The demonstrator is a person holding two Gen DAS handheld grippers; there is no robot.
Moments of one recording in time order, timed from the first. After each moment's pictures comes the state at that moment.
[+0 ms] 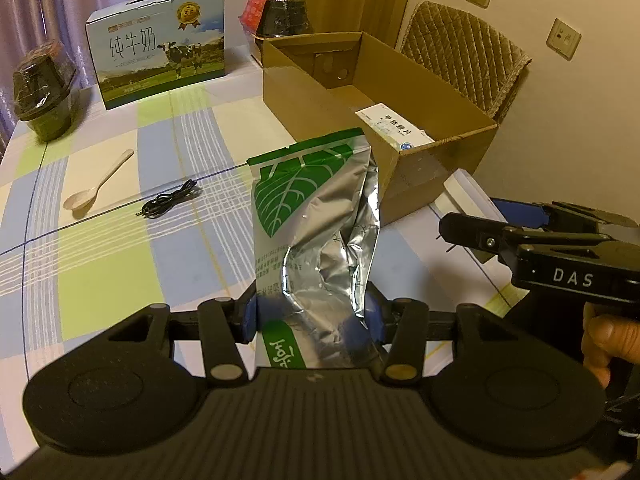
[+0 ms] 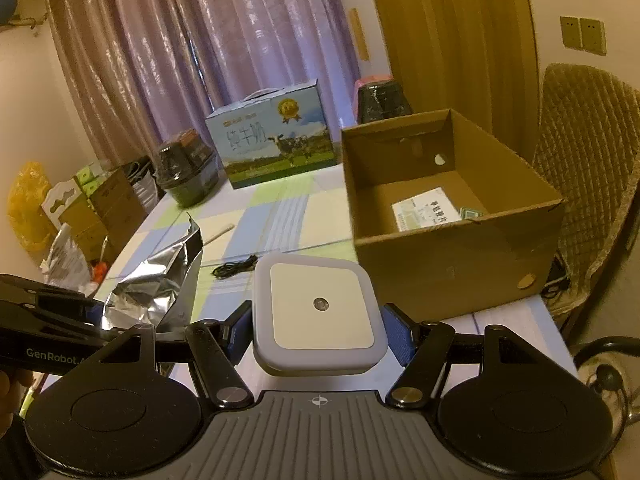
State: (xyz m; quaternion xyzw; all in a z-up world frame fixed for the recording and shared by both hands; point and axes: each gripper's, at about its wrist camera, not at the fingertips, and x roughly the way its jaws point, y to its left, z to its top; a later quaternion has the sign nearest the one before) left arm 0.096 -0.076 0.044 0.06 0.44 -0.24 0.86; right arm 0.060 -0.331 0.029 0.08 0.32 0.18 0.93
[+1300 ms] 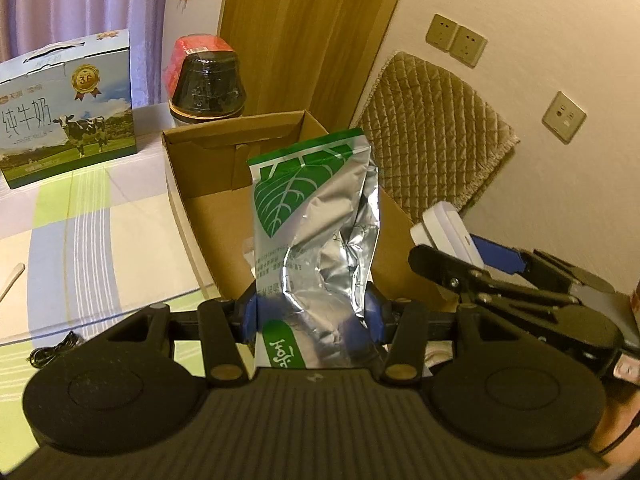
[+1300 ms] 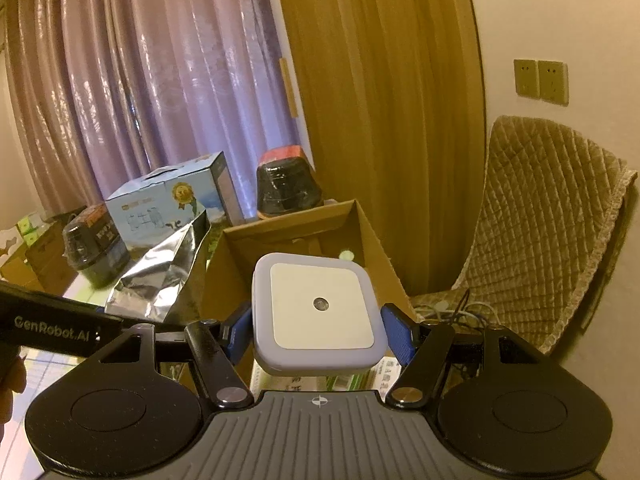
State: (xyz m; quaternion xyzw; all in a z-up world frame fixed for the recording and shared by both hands) left arm 0.246 -0.231 0.074 -0.01 0.42 -0.28 0.86; right arm 0.205 -0.434 0.061 0.07 0.27 0.11 0.95
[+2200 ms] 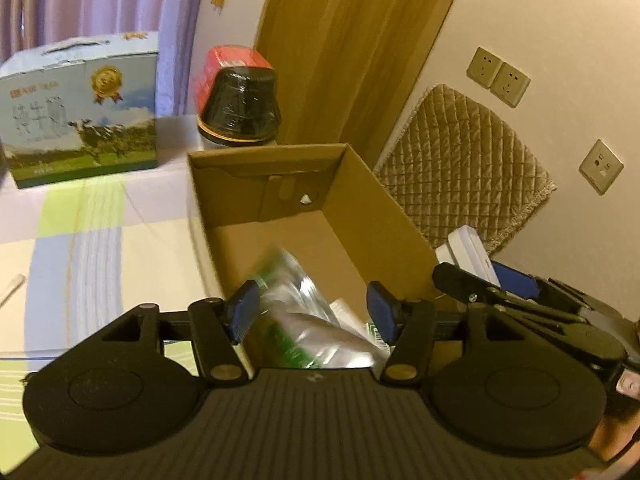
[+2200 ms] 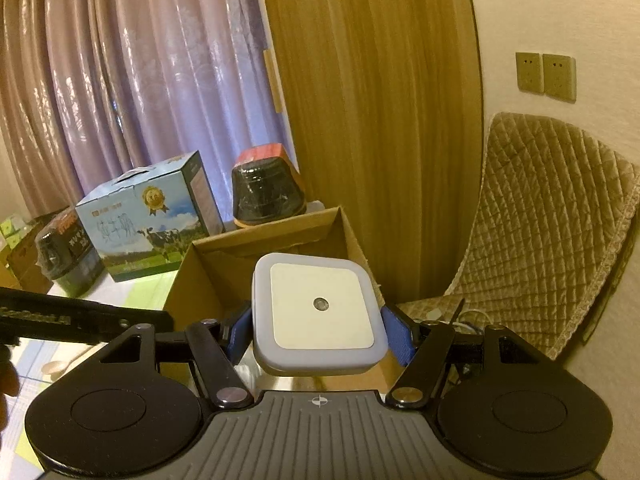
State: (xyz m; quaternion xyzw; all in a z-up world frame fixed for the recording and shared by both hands) left arm 0.291 -0.224 0.061 -0.04 0.40 -0.23 0.89; right arm 0.262 -0.440 0.050 0.07 0.28 0.09 0.95
